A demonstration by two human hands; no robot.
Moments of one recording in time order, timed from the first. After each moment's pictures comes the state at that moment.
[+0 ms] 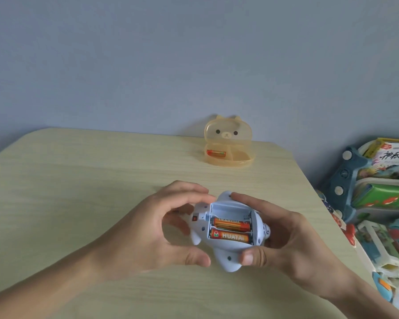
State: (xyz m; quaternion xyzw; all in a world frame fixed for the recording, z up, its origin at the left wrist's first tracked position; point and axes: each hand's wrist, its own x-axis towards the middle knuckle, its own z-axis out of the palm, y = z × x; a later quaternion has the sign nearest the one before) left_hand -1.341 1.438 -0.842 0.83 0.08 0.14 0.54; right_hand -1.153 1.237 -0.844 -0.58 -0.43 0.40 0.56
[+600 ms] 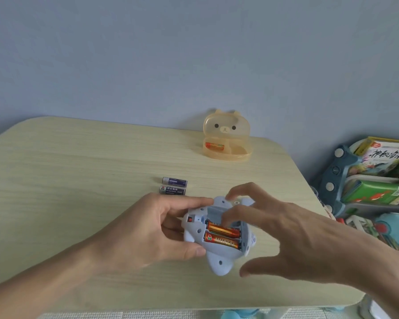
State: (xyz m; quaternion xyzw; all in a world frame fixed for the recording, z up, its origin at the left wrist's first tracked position) left_hand -1.350 1.428 -0.841 0.77 0.11 0.05 0.63; right_hand -1.171 1.237 -0.775 -0.73 -0.66 0.16 0.00
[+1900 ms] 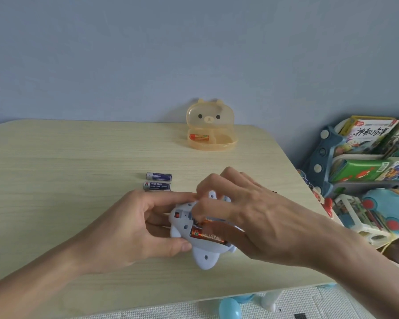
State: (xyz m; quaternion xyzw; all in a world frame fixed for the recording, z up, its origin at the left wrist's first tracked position) left_hand -1.346 1.430 -0.844 0.78 0.14 0.04 0.60; right_hand -1.177 1.251 -0.797 -0.67 -0.74 0.00 0.07
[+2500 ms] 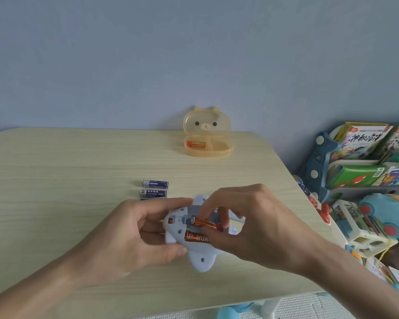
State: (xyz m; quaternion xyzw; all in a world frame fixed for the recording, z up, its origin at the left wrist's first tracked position) left_hand -1.346 1.430 -0.854 0.77 0.15 0.07 0.62; right_hand -1.175 1.246 -0.807 -0.72 -0.63 0.05 0.27
